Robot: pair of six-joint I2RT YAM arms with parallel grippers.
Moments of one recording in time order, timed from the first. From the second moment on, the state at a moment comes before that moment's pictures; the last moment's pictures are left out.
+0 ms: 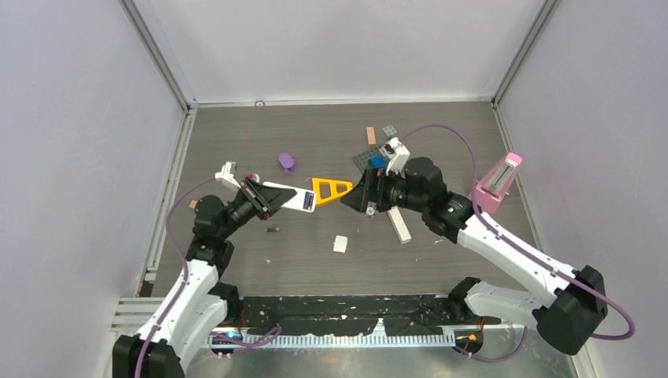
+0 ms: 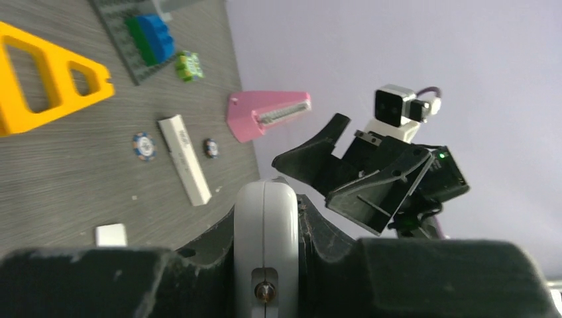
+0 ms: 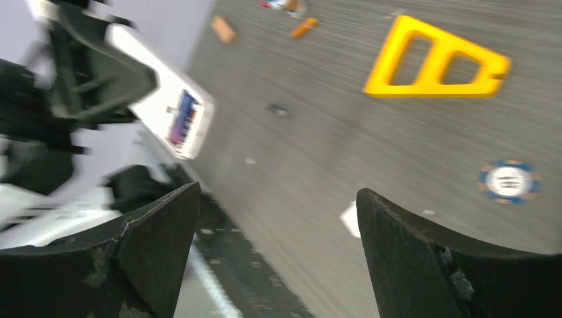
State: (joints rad) left arm -0.20 0.74 0.34 0.44 0.60 -1.28; right arm 0.68 1.05 0.82 -0.10 -0.30 0.70
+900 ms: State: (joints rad) left arm -0.01 0.90 0.42 0.14 0.69 -1.10; right arm 0.97 1.71 1.03 -0.41 0.00 -0.17
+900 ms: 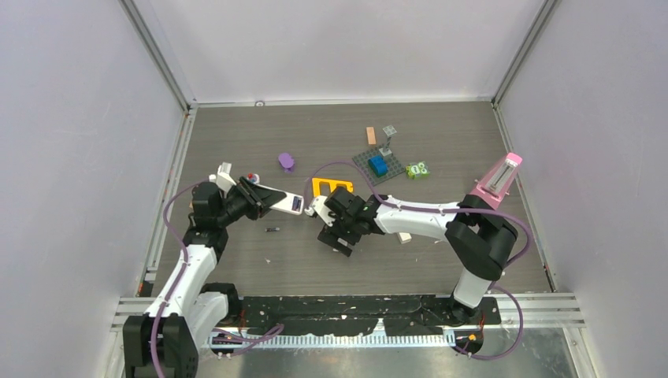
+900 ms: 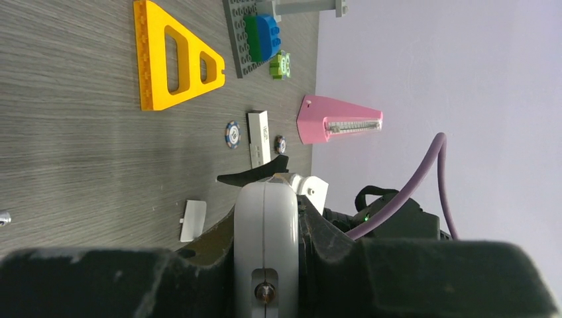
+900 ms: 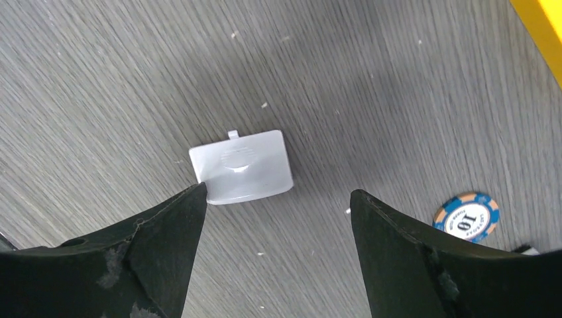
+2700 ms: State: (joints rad) left arm -0.25 0.95 0.47 0.09 0.71 -0.85; right arm 1.10 1.40 1.06 -0.41 0.00 -0.15
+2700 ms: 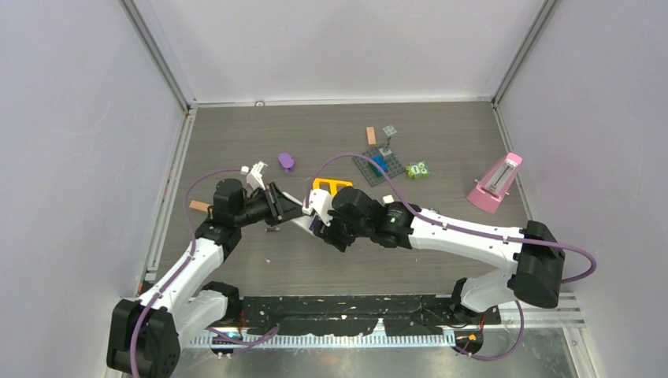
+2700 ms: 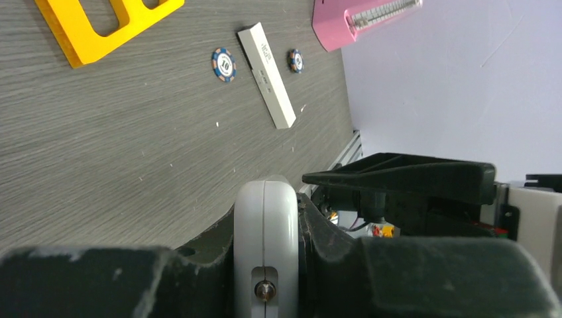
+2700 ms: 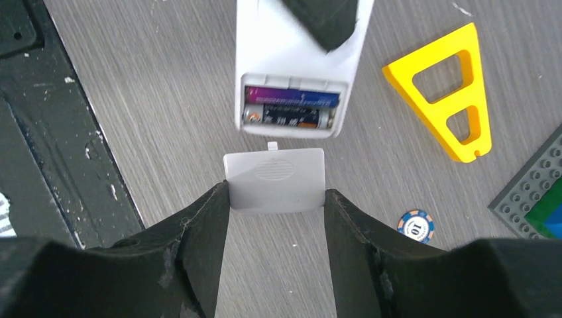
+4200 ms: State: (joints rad) left arm -0.26 0.90 0.46 0.09 0.73 -0.75; right arm 1.12 1.49 1.16 -0.37 0.04 -0.08
